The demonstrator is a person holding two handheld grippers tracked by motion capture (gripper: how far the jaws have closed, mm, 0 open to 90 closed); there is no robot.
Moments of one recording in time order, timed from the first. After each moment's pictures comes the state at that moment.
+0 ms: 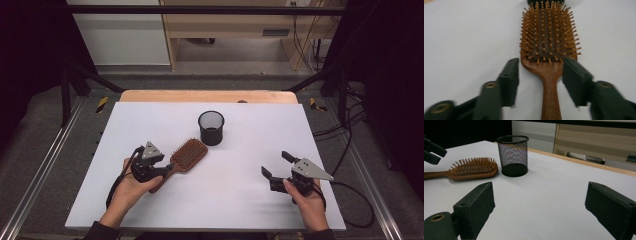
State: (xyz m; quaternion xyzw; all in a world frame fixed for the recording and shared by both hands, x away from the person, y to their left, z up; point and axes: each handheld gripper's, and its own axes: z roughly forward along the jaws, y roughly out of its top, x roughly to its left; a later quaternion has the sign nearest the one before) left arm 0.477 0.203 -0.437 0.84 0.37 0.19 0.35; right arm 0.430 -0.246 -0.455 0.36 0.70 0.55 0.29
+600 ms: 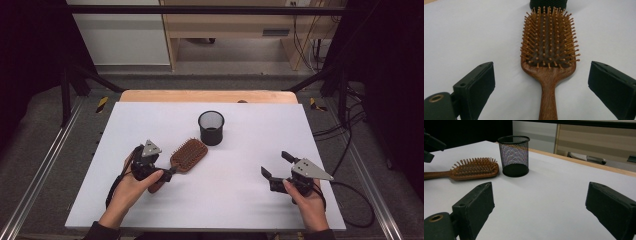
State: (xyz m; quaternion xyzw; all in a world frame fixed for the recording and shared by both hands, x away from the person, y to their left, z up) left arm 0.477 0.202 -0.431 0.83 0.39 0.19 0.36; right arm 0.429 -0.245 -0.454 0.36 0.70 0.55 0.29
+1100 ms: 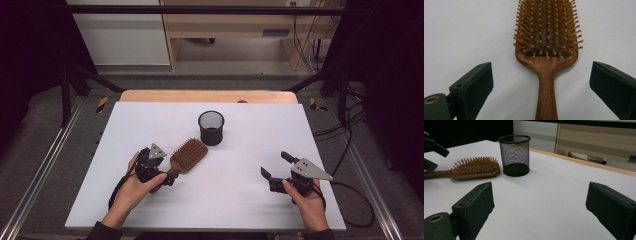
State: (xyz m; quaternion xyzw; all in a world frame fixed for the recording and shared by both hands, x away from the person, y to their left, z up) left arm 0.480 0.194 -0.448 0.85 0.38 0.18 0.33; right arm 0.429 -0.244 -0.454 0.36 0.70 0.55 0.29
